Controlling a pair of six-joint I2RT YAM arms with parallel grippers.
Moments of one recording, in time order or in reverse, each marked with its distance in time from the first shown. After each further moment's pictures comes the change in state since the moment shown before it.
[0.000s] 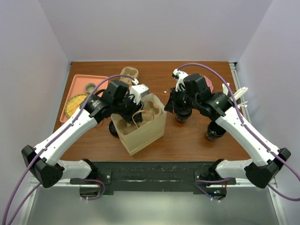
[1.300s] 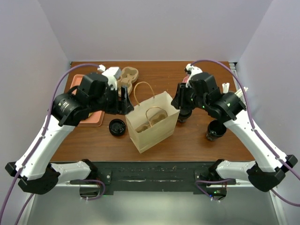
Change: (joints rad) left arm 0.000 -0.050 0.404 -0.278 -0.257 -0.464; right arm 0.000 -0.074 0.042 -0.080 0.226 0.094
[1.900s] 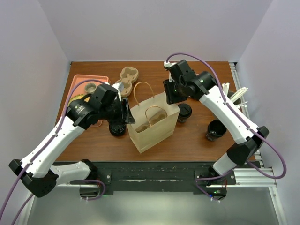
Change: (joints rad) left arm 0.000 -0.066 -0.311 0.030 0.066 -0.259; right arm -0.006 0.376 0.341 -0.252 0.033 -0.201
